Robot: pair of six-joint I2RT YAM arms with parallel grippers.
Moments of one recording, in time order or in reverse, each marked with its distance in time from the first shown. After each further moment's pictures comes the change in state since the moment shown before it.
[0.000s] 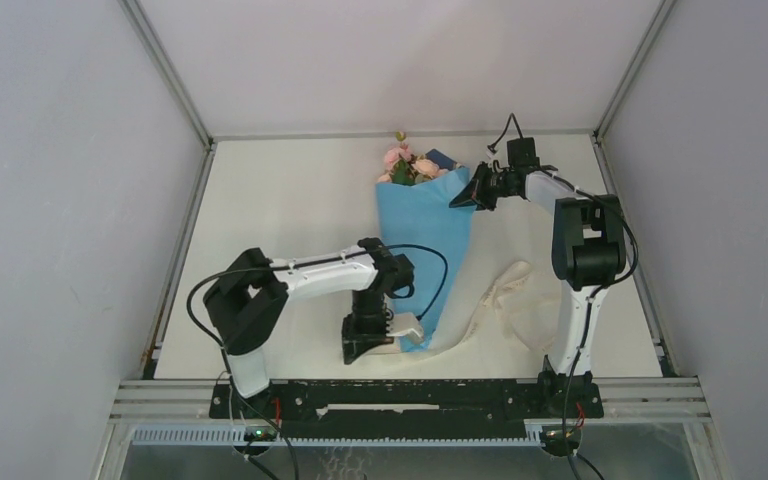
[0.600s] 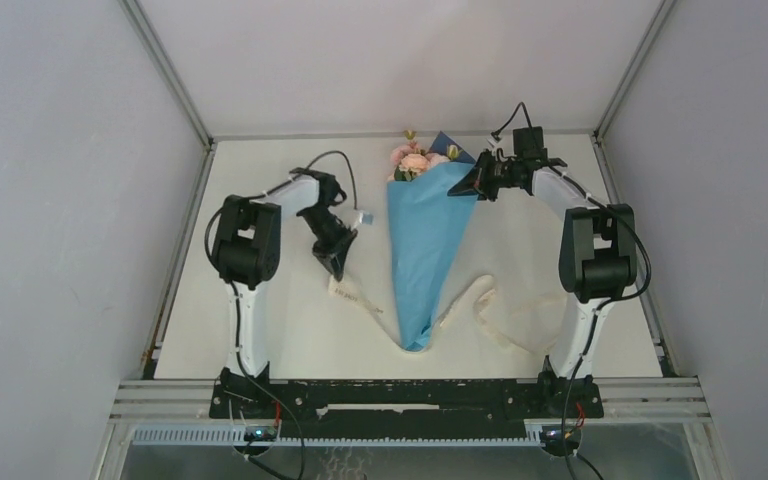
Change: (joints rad) left arm 0.673 0.372 0.289 0.096 0.038 -0.193; right arm 0.000 -0.101 0.000 -0.014 -0.062 0.071
